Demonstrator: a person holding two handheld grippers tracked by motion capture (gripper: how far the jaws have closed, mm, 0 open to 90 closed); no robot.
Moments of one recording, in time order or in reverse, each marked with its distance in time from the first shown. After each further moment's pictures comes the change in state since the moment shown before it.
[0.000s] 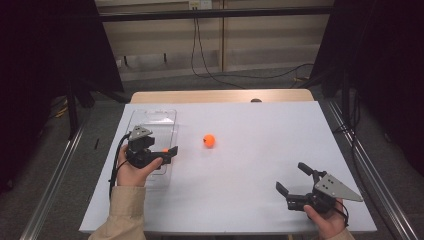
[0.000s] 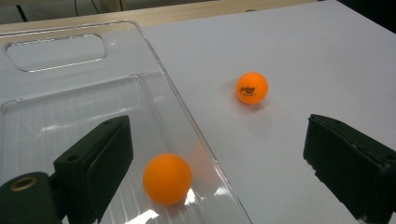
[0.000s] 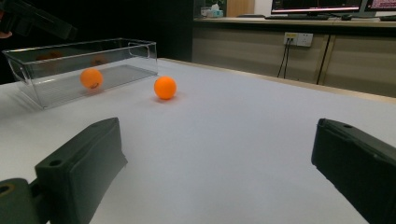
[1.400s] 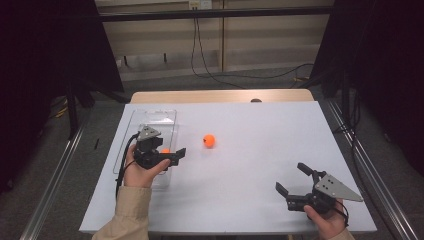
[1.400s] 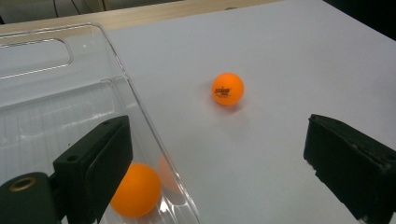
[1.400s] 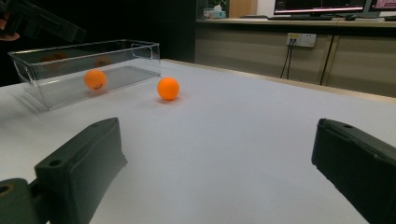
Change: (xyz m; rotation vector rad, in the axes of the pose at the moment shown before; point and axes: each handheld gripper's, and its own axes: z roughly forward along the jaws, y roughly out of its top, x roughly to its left) left arm -0.019 0.004 0.009 0.006 -0.053 0.024; right arm 0.000 0.000 0.000 -0.004 0.011 0.005
